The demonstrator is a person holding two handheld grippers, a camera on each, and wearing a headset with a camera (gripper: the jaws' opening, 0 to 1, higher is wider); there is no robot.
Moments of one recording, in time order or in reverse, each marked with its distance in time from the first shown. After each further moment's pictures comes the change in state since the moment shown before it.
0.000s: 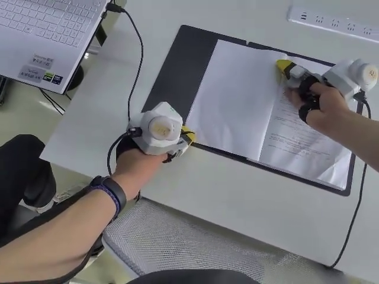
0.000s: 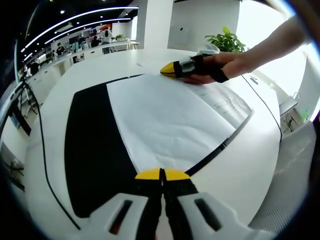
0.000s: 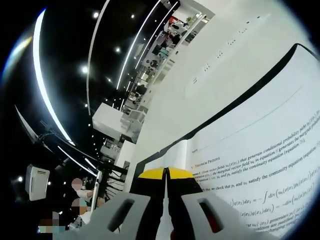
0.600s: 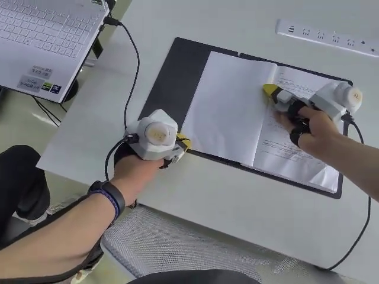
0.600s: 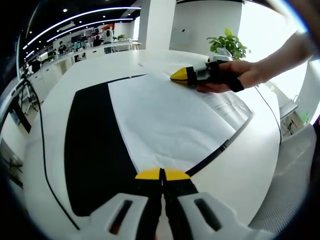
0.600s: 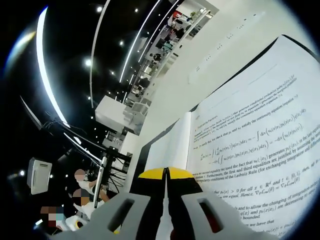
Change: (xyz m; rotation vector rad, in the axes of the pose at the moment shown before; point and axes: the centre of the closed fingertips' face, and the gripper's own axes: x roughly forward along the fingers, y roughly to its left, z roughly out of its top) left arm -0.002 -0.001 -0.001 -0.023 -0.009 0.001; right arm -0.033 0.011 -0.039 -0.019 0.058 0.024
